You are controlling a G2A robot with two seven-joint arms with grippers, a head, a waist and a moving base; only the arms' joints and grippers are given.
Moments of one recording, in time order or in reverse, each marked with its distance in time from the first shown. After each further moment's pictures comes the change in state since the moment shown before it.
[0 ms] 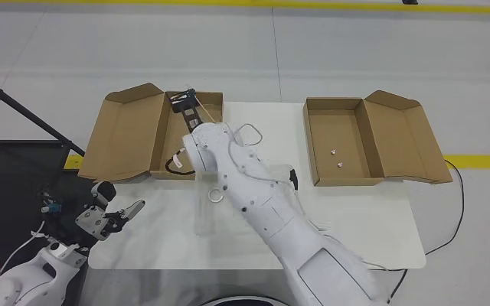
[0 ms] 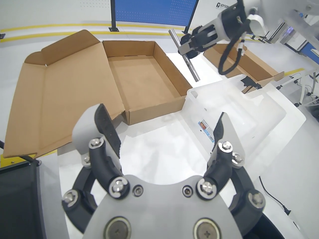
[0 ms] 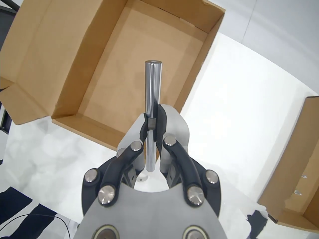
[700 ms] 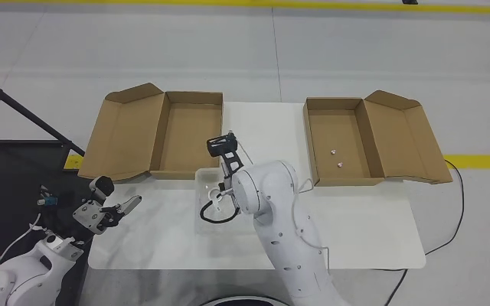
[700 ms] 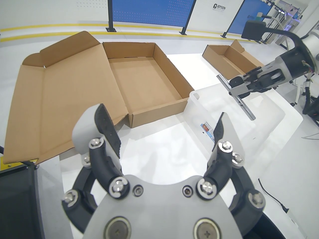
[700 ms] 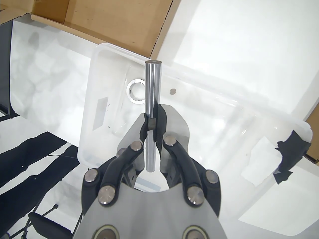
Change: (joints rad) left arm -0.082 0.009 -0.010 0.061 -0.046 -0.058 -0.062; right arm -0.563 0.138 0.151 -0.821 -0.222 -0.163 0.558
